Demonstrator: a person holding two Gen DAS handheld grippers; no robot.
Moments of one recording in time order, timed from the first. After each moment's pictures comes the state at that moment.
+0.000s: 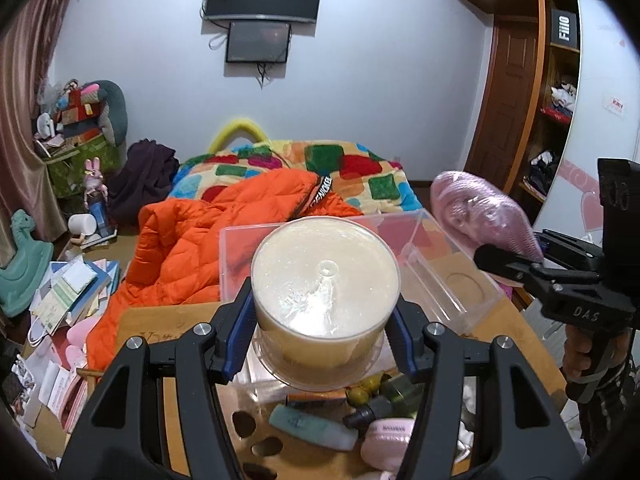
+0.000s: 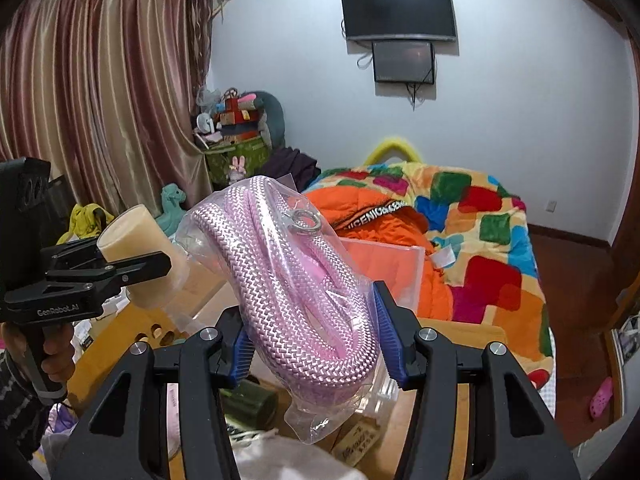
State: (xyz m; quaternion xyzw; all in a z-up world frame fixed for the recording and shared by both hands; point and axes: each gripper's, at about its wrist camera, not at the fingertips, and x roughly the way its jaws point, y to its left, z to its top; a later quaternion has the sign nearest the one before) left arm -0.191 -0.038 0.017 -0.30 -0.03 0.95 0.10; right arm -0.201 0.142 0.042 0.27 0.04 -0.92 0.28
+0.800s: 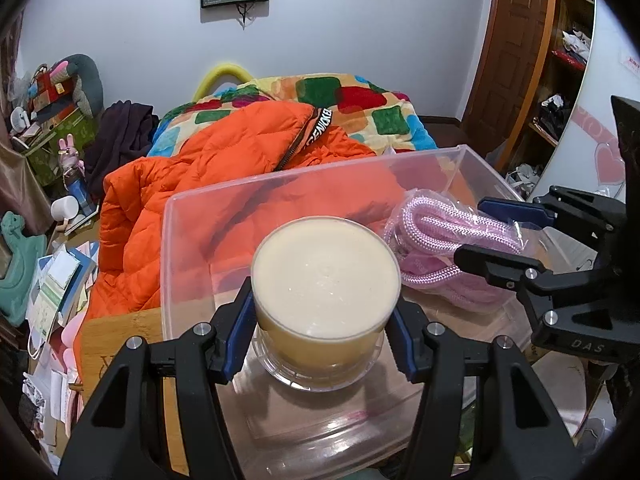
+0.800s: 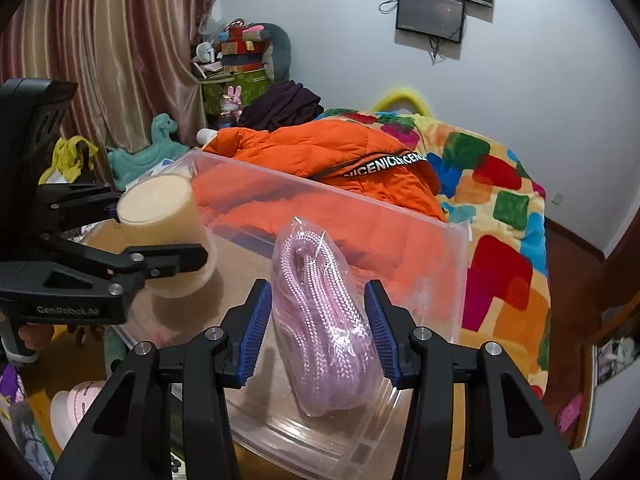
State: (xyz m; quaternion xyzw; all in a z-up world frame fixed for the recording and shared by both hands) left arm -0.265 -0.019 -0.031 -0.40 0.02 0.91 0.11; right arm -0.259 0.102 -0.001 0.34 0.14 -0.89 0.27
